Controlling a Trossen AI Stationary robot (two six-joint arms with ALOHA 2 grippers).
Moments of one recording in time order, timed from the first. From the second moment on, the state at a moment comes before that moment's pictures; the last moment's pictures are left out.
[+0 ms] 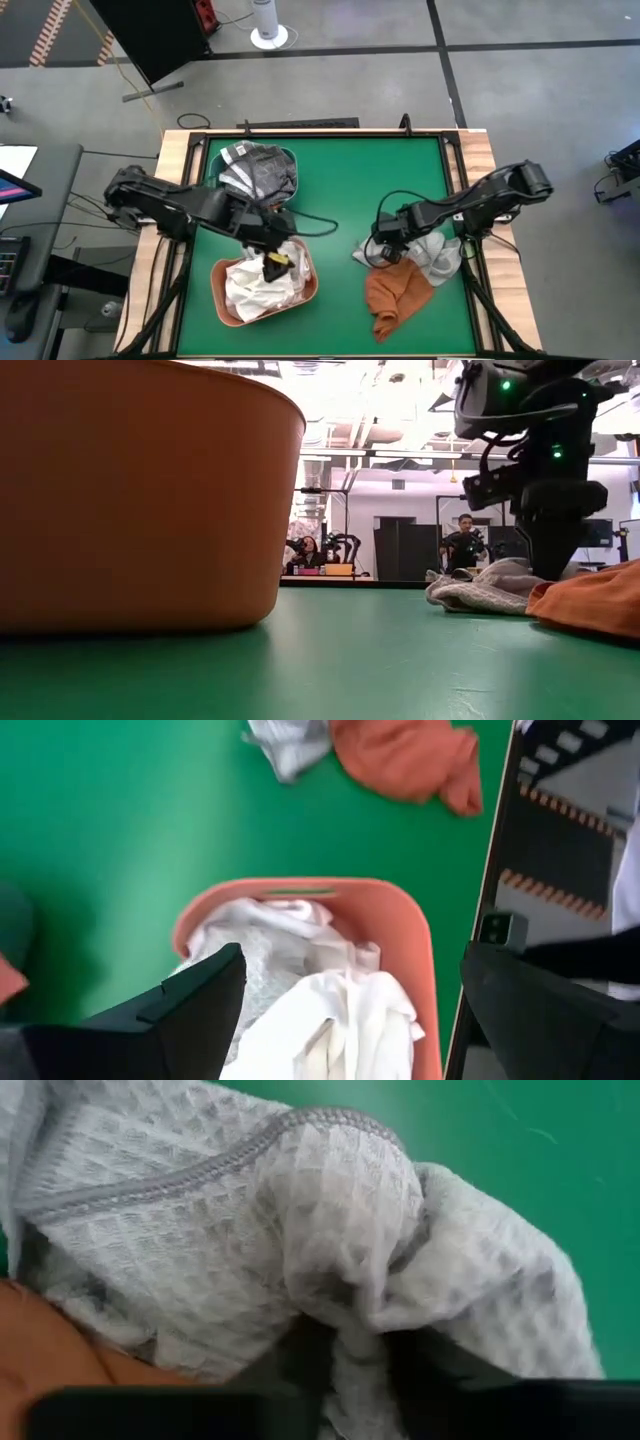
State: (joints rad) left arm -0.33 1.54 1.65 -1.04 -0.08 -0.66; right arm 0.19 1.50 0.79 -0.74 0.10 0.67
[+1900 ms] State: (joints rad) left arm -0.20 1.61 1.48 0.04 -0.47 -0.29; right arm 0.30 1.20 1.18 -0.08 0.29 0.38
